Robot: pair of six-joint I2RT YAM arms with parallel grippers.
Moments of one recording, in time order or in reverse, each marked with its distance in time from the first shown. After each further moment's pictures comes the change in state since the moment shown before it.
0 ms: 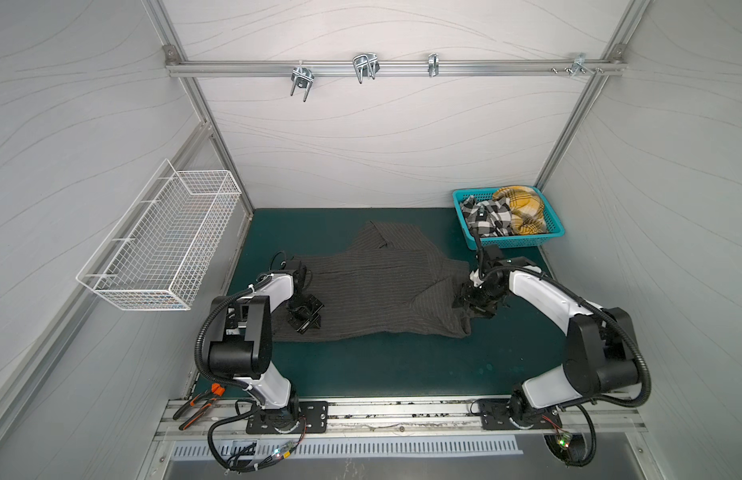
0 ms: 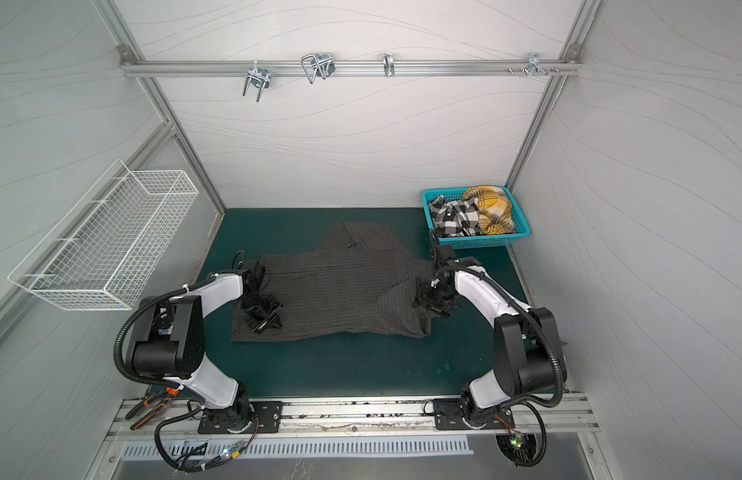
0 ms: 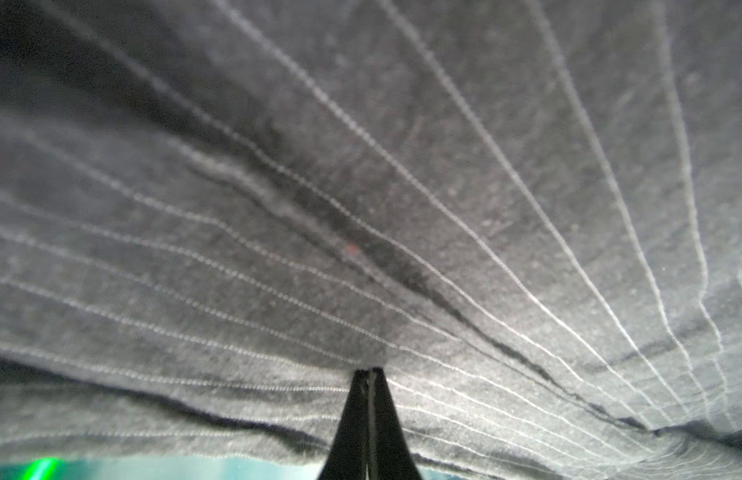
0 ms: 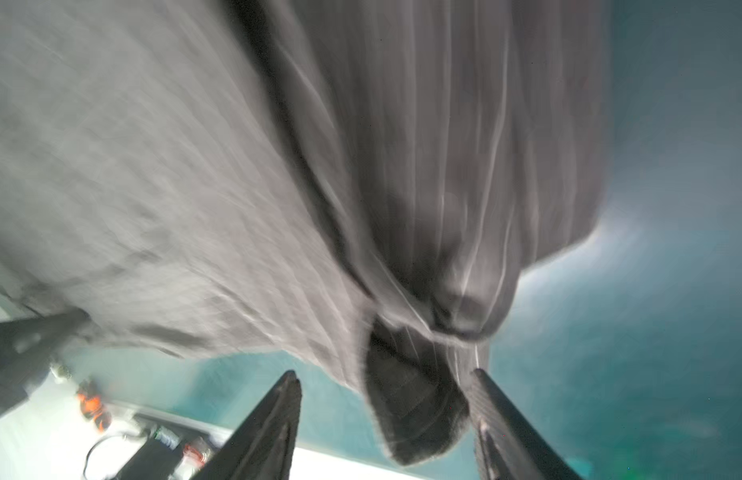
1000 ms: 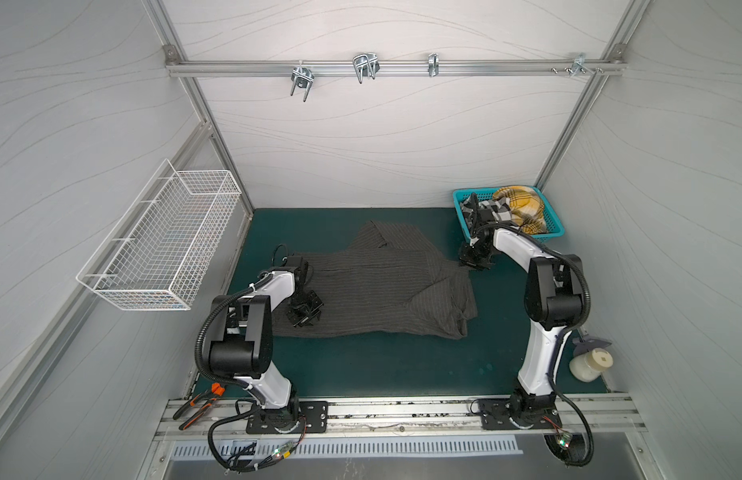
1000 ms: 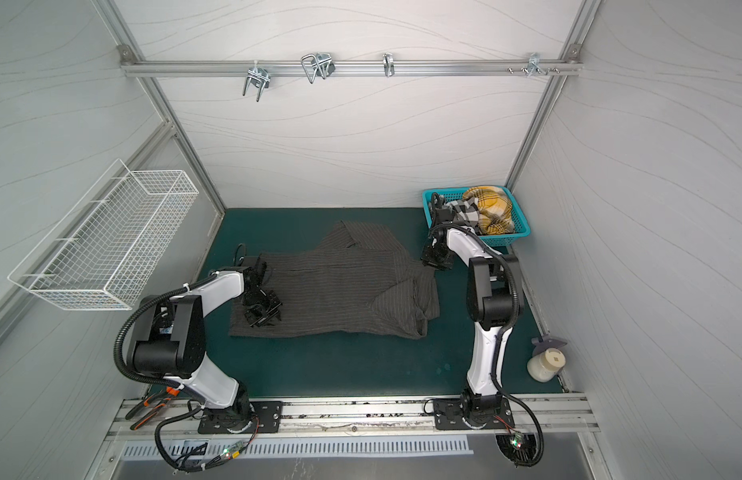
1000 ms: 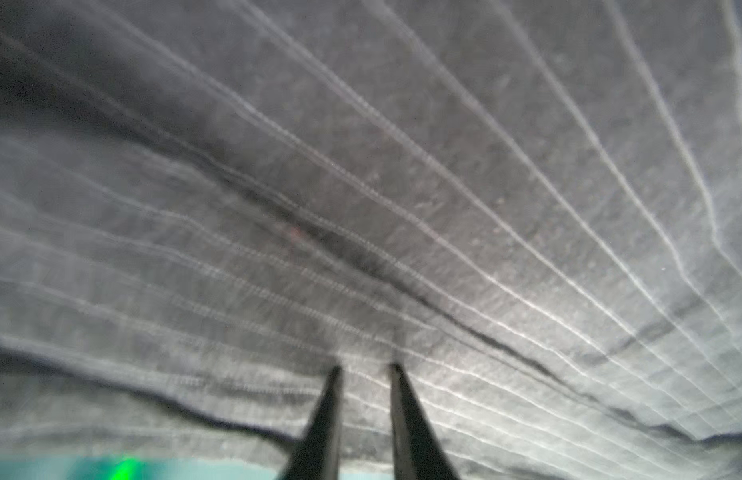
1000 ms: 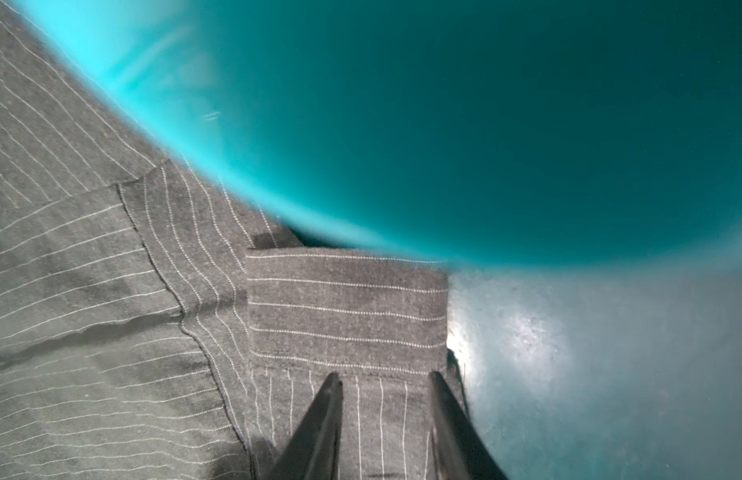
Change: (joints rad) left arm -0.023 -0.025 0.024 0.011 -0.074 0.089; right arm -0.082 0.479 0.425 0.086 0.162 -0.103
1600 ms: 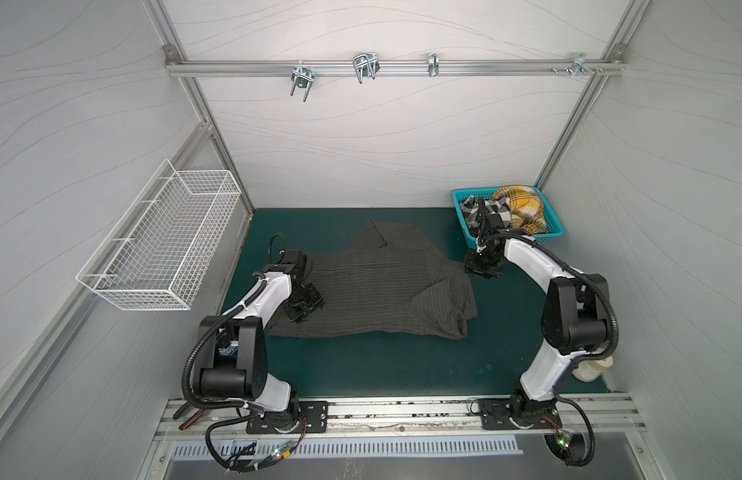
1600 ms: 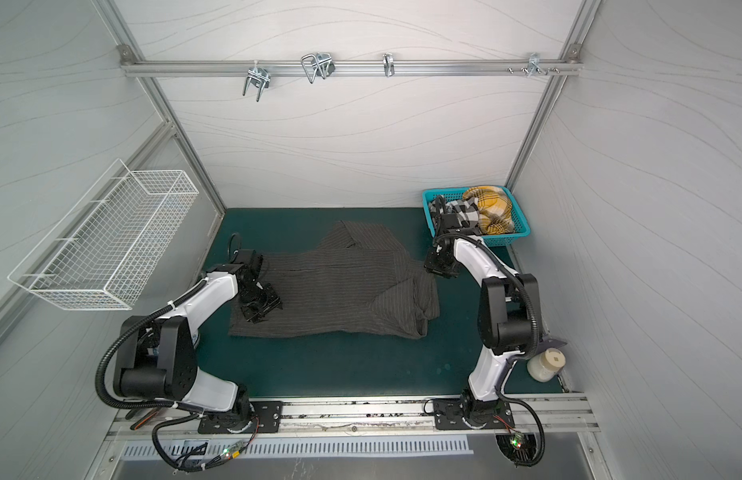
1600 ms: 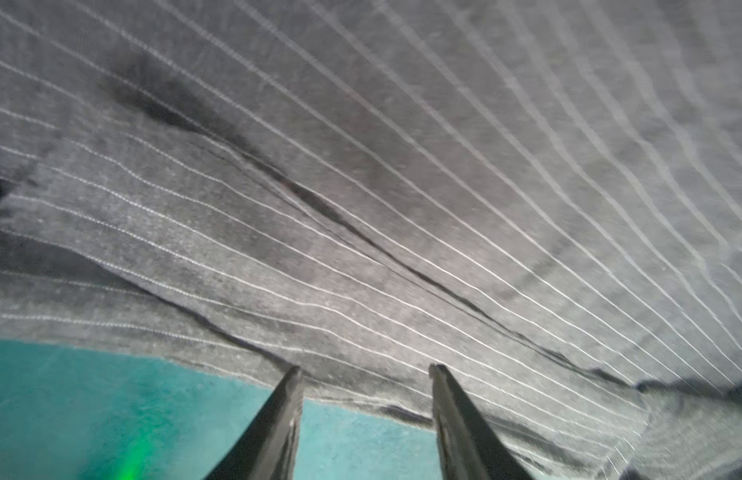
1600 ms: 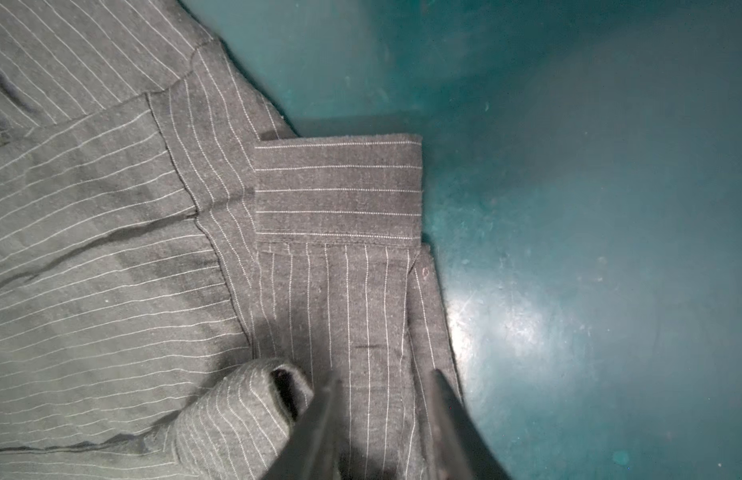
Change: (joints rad) left arm -0.037 -0.155 0.035 -0.034 -0.024 0.001; right arm 0.014 -0.233 -0.190 -0.006 0.020 -0.010
